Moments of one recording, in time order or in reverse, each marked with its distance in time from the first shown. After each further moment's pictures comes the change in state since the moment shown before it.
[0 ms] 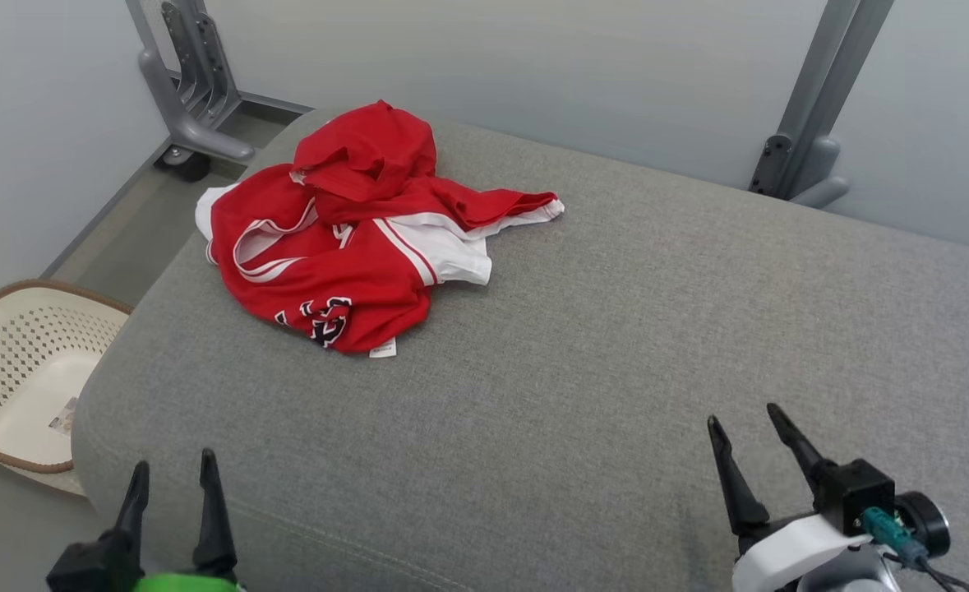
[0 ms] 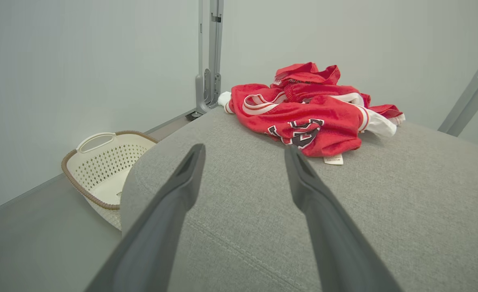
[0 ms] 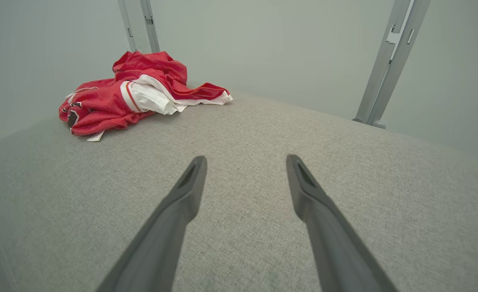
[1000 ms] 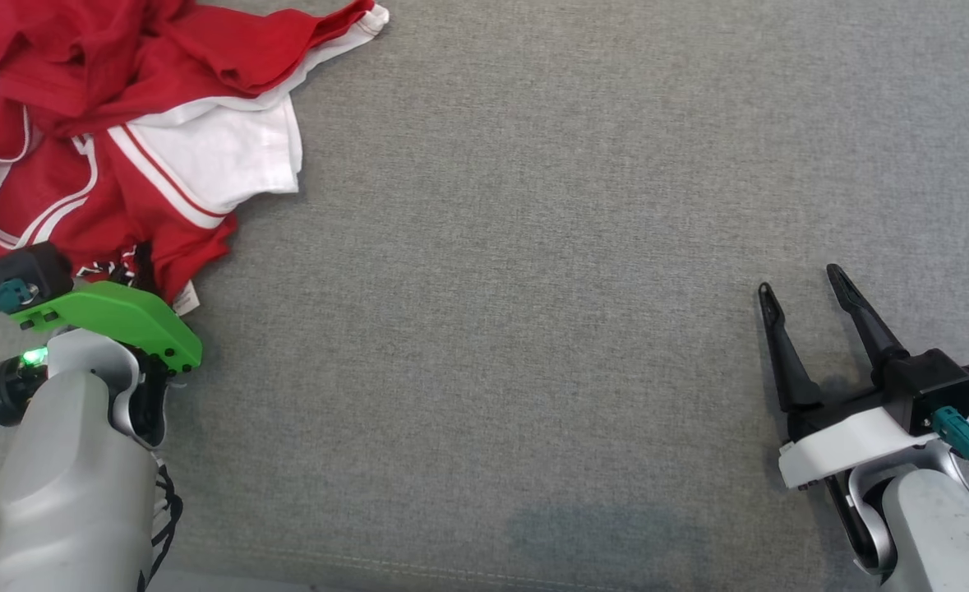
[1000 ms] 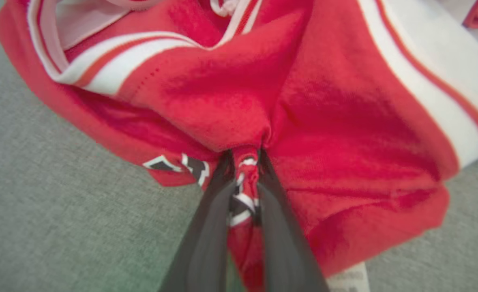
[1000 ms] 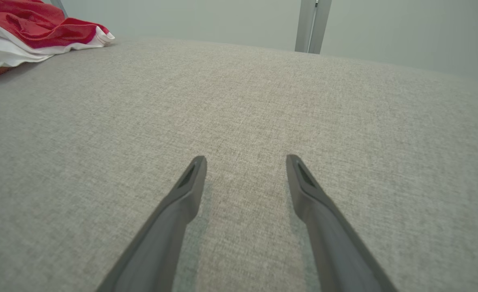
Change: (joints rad) left arm -0.812 0.119 -0.115 0.743 -0.260 -0.009 0.209; right arm -0.186 -0.148 -0.021 -0.115 0.016 0.000 0.000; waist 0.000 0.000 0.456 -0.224
